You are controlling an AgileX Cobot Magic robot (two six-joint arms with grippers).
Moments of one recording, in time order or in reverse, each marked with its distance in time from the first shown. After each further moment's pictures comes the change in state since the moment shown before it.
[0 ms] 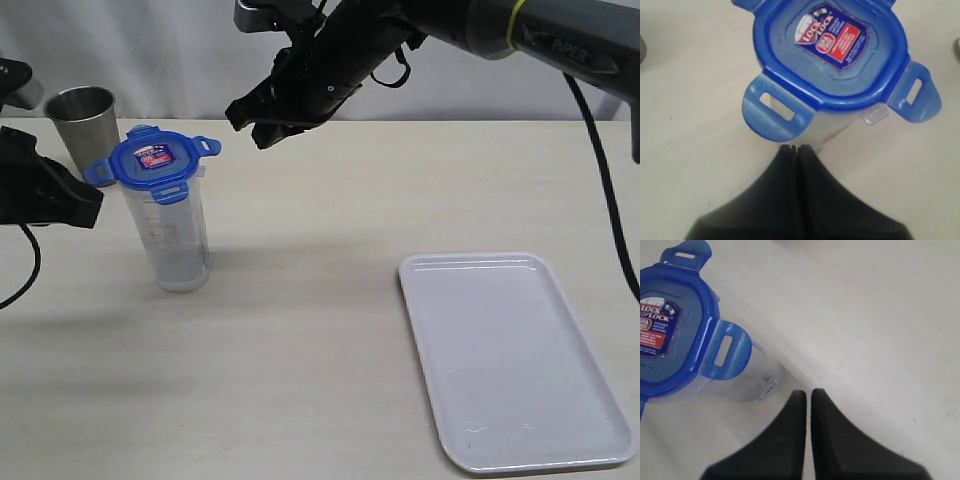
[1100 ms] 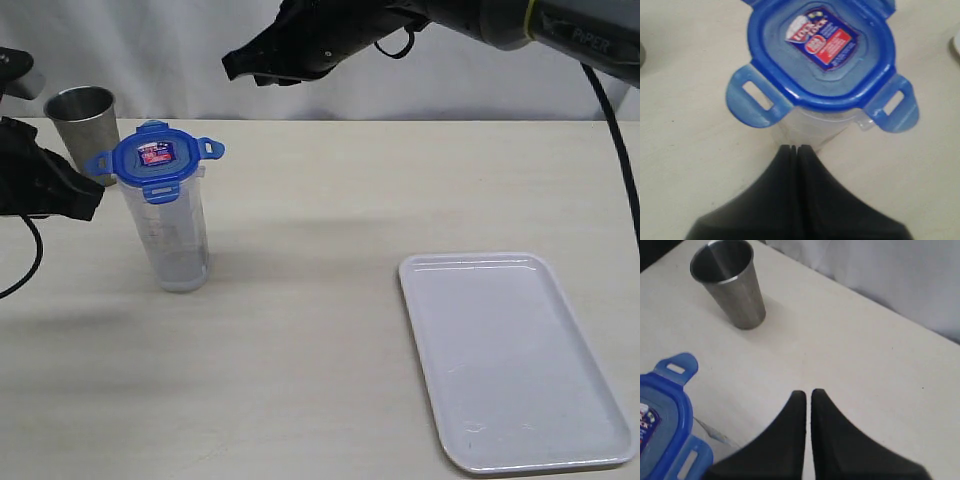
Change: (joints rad) left arm 0.000 0.000 -0.037 0.064 0.042 -0.057; right arm 0.000 -0.034 0.022 -0.034 -0.293 0.028
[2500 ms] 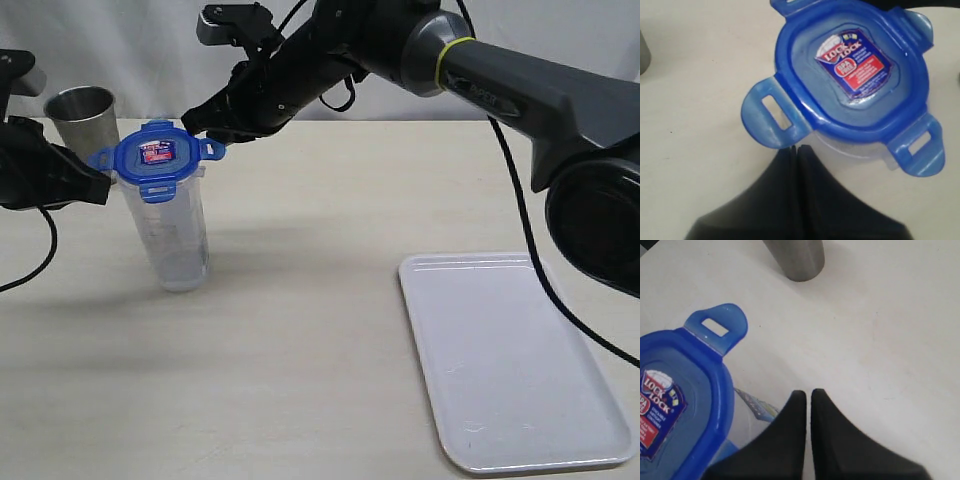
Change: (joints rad) left arm 0.009 0.072 0.000 -0.190 -0.072 0.111; right arm 0.038 0.207 -0.189 0.142 0.183 -0.064
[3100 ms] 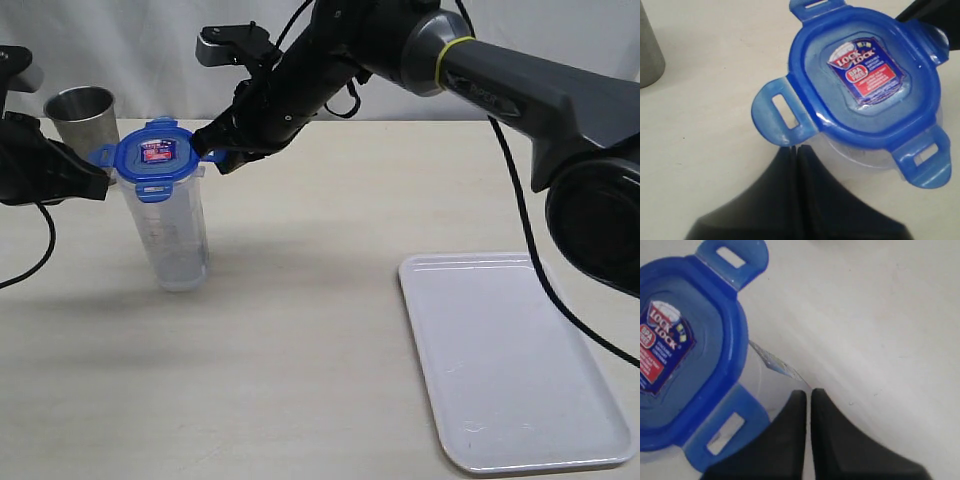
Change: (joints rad) left arm 0.000 0.000 0.000 -0.011 -0.037 0.015; right arm 0.002 0.000 0.000 -0.038 0.137 0.000
